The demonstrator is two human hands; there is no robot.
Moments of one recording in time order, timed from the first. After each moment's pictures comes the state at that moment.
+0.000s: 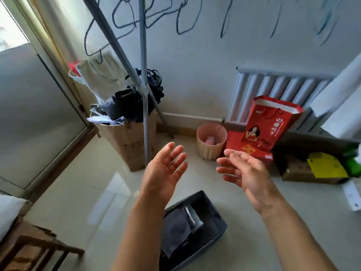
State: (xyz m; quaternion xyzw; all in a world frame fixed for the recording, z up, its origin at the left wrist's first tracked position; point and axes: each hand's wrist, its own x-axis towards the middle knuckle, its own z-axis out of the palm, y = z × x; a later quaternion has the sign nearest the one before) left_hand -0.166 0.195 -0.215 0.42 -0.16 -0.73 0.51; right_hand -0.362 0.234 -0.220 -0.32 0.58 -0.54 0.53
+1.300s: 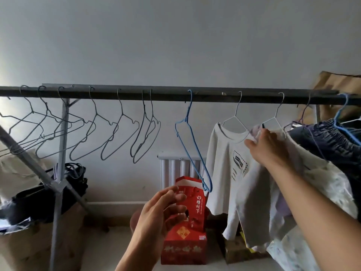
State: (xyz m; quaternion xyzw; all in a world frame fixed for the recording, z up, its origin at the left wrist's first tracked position) left_hand -0.475 0.261 -0.075 0.30 -0.41 -0.72 0.47; right_hand -0.776 0.240 0.013 -0.39 0.86 -0.31 -0.10
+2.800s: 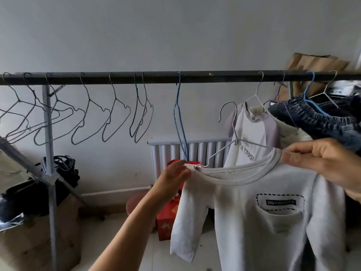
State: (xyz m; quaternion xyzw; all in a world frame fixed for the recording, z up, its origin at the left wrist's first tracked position) left_hand -0.480 0.233 -0.092 0.31 -0.77 -0.47 0.32; right_hand -0.724 0.448 0.010 -0.54 0.63 -0.53 0.20
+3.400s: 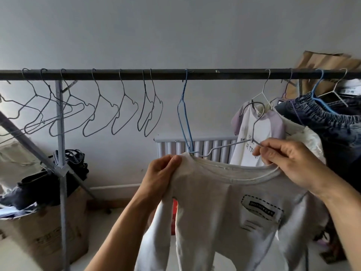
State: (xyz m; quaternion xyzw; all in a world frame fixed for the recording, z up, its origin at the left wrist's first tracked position) left_hand -0.443 0.265 -0.073 0.27 -0.65 -0.56 0.44; right_hand -0.695 0.418 -0.016 -0.60 0.63 -0.48 0.13
